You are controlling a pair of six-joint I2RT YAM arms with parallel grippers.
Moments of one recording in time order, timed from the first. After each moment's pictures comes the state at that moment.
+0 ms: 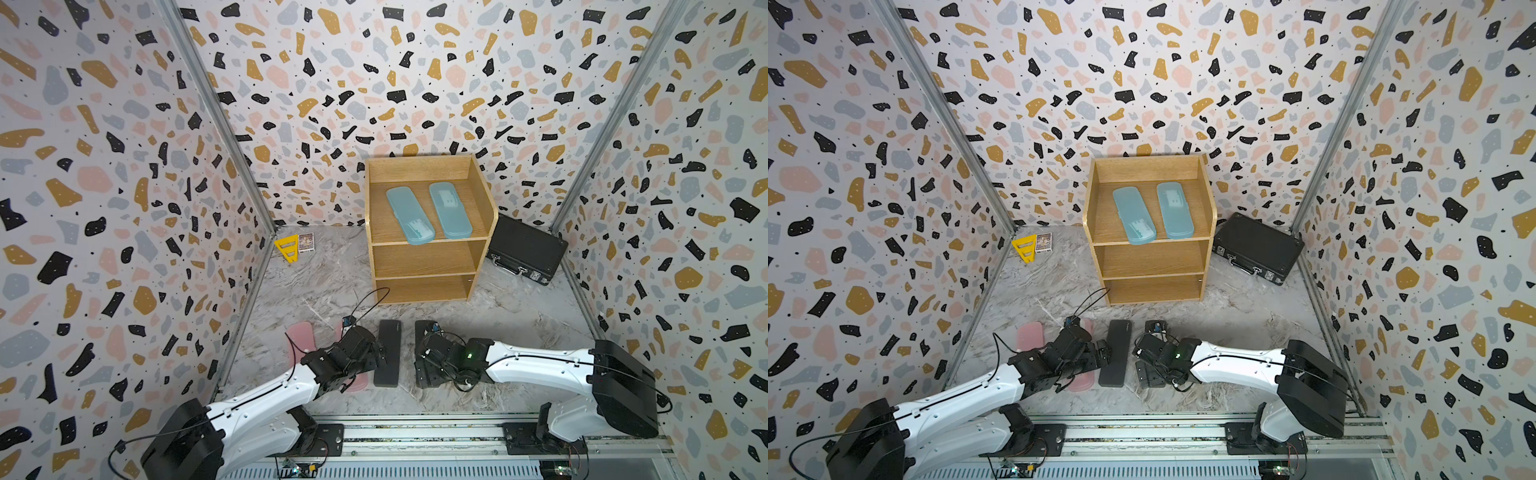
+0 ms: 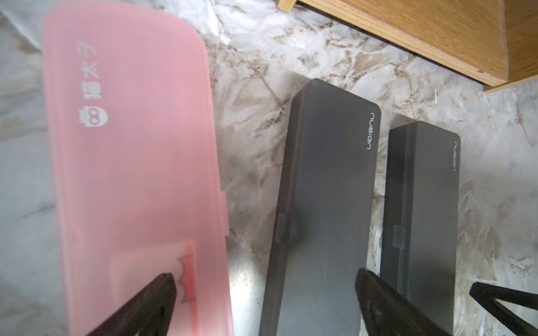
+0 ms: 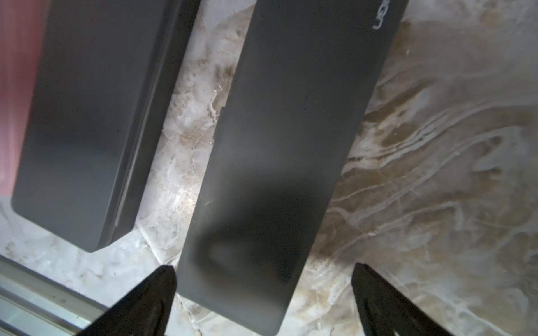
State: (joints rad) left arm -0.75 1.00 0.43 -0.40 -0.15 -0.93; right arm 1.15 1.50 0.85 -0.55 0.14 0.79
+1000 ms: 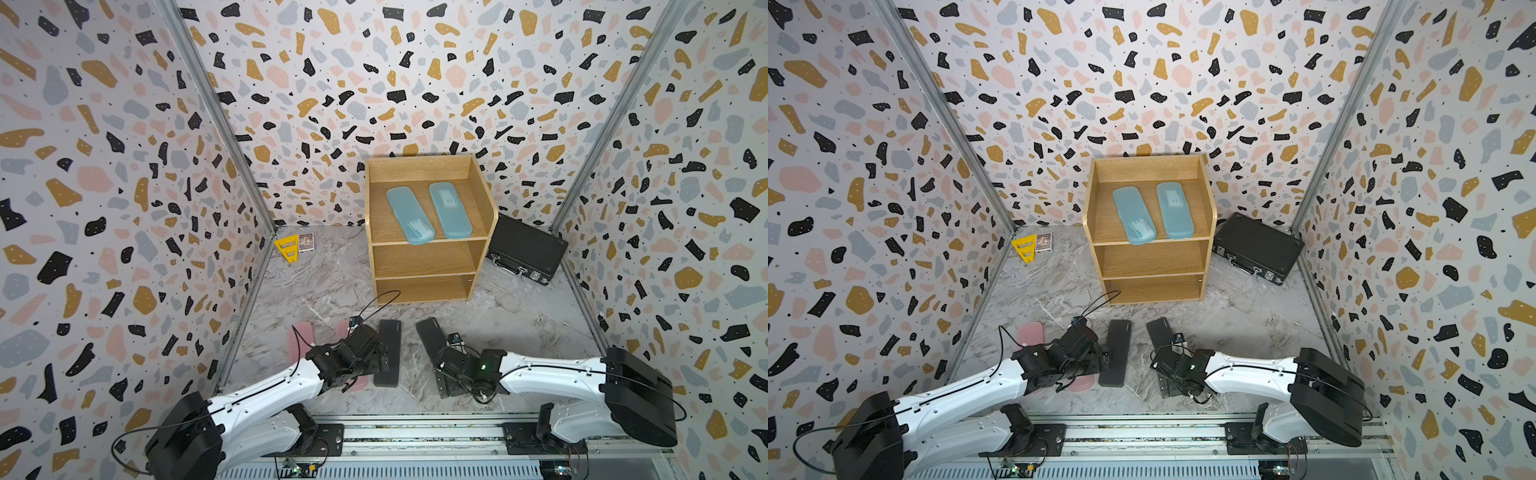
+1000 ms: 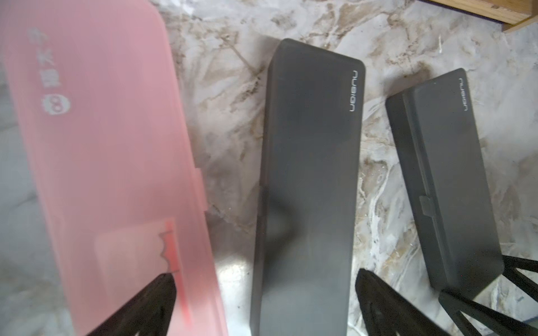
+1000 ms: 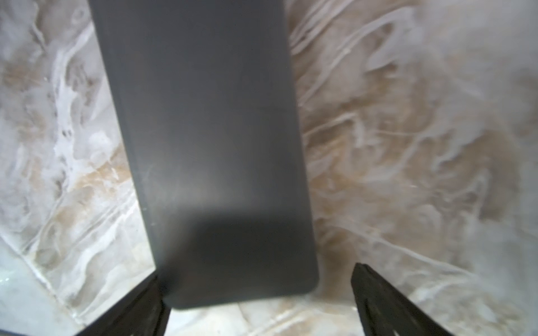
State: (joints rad) left arm -0.83 1.08 0.55 -0.51 -0.12 -0.87; right arm 1.12 1.32 0.65 -0.63 0.20 0.87
